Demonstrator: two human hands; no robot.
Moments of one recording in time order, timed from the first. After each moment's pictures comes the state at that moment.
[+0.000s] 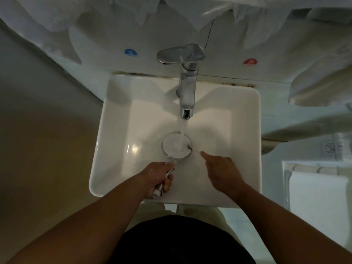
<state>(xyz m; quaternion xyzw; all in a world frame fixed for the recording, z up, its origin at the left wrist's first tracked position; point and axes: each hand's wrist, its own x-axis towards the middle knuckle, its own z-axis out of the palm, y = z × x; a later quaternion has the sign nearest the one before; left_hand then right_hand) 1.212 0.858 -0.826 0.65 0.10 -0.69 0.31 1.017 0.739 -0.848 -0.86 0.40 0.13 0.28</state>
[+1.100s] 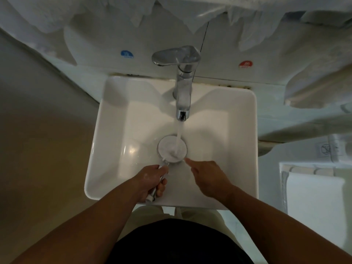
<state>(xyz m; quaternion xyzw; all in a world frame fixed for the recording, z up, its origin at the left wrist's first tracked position) 1.213 0.865 -0.834 0.67 0.08 -0.68 0.30 1.033 0.751 -0.854 -0.84 0.39 0.15 0.35</state>
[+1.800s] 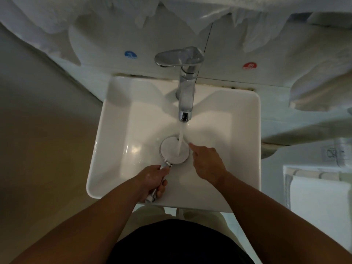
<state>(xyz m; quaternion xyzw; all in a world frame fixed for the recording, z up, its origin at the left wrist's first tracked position) 1.216 0.865 -0.835 0.69 0.05 -0.67 0.27 1.065 0.726 -0.871 -0.84 0.42 0.15 0.31</state>
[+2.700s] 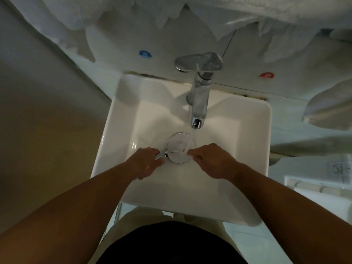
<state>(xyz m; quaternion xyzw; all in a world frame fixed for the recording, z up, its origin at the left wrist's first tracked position) 1.283 0.849 -0.852 0.78 -0.28 -0.54 0.11 1.087 0.687 -0.830 -0.88 0.26 0.24 0.31</state>
